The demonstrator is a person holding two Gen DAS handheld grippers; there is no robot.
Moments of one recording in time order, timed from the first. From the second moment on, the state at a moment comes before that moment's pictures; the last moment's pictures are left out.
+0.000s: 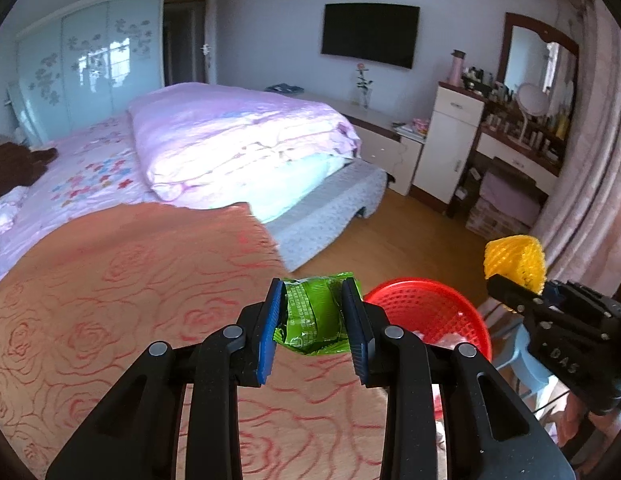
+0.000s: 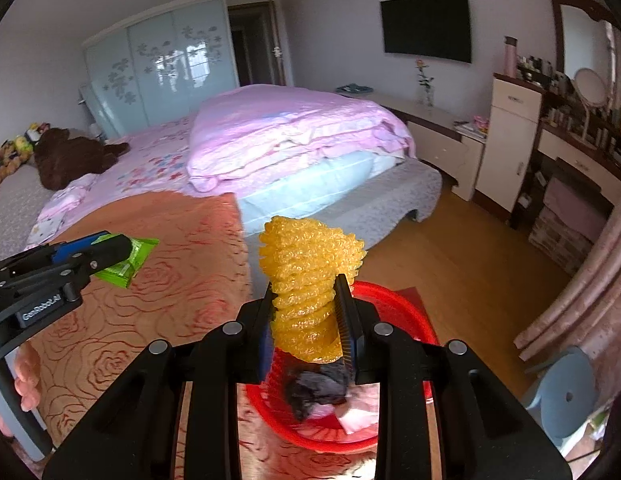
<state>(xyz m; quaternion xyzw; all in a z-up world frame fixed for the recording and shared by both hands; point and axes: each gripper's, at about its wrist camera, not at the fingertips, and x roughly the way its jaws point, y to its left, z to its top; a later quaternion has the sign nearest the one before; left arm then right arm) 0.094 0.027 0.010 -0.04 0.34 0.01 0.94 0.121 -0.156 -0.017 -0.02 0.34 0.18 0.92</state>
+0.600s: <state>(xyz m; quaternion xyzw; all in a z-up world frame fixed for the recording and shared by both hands) 0.139 -0.036 -0.036 -0.05 0.41 -0.07 0.91 0.153 -0.189 -0.065 0.01 0.40 0.15 0.90</state>
